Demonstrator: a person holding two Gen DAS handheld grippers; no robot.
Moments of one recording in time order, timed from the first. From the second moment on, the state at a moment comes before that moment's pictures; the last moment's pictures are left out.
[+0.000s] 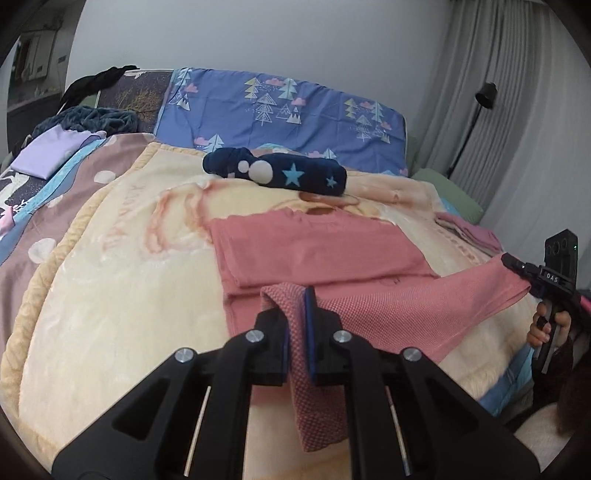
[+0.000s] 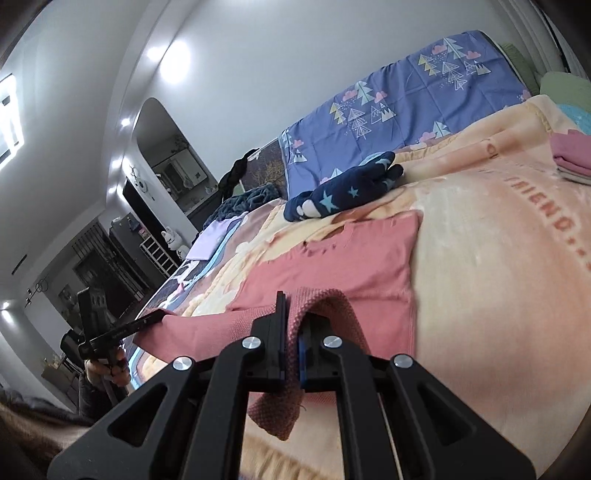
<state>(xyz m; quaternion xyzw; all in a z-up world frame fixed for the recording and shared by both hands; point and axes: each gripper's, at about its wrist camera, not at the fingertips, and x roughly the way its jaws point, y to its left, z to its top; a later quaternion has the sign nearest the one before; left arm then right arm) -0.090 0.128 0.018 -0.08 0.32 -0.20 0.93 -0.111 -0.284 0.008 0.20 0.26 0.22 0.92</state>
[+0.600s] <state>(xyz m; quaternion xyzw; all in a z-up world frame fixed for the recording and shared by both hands) 0.073 0.129 -0.075 -0.13 0.42 -0.17 0.88 0.043 -0.310 -0.079 0.22 0.39 0.14 0.88</state>
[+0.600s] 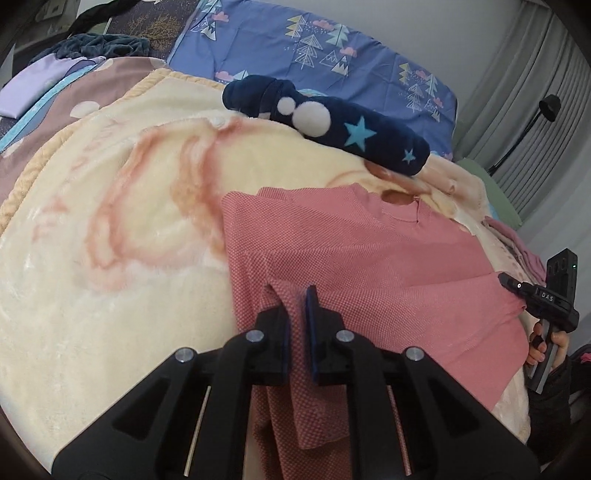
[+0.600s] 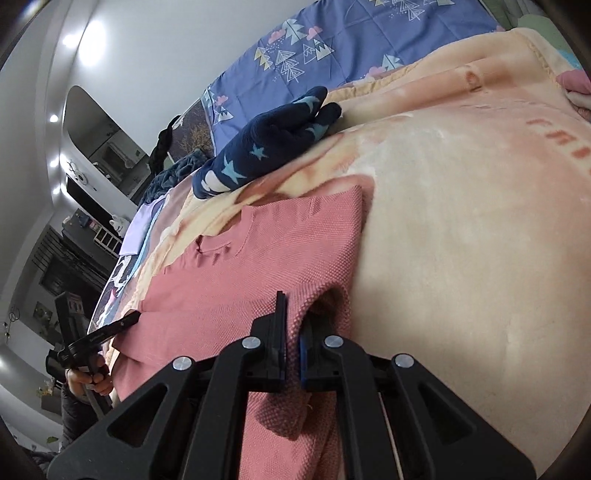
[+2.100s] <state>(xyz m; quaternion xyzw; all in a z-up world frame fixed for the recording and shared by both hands) 0.164 0.110 -0.074 -0.03 0.42 -0.14 0.90 0.133 -0.323 -0.069 0.16 0.39 0.09 0.90</state>
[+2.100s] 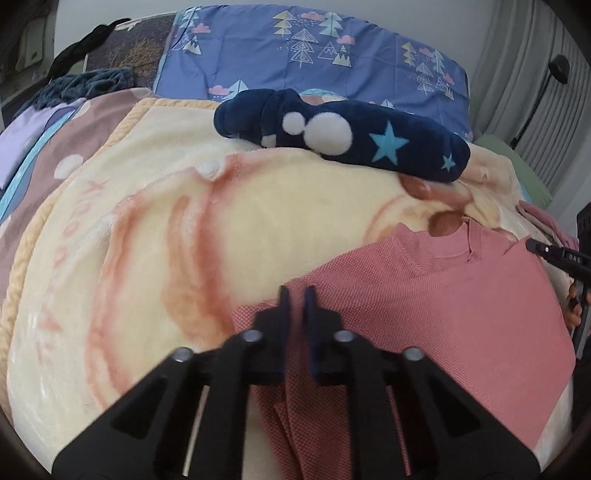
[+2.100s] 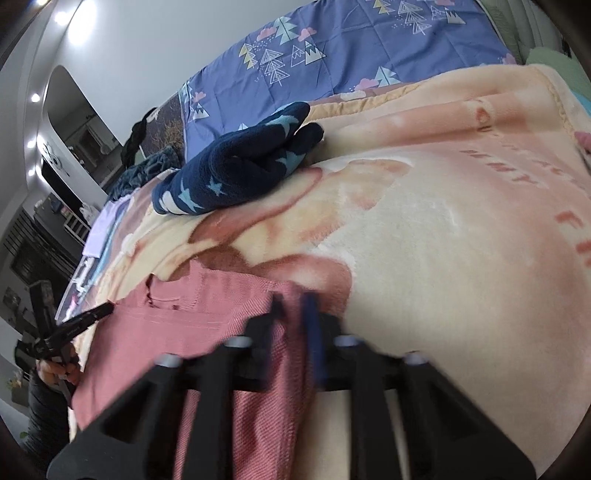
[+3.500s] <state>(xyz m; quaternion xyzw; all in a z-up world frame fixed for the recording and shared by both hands) -0.045 -0.216 -0.077 0.29 0.34 -0.42 0.79 0.121 -0.386 -0.095 0.31 0.39 0.19 0.84</state>
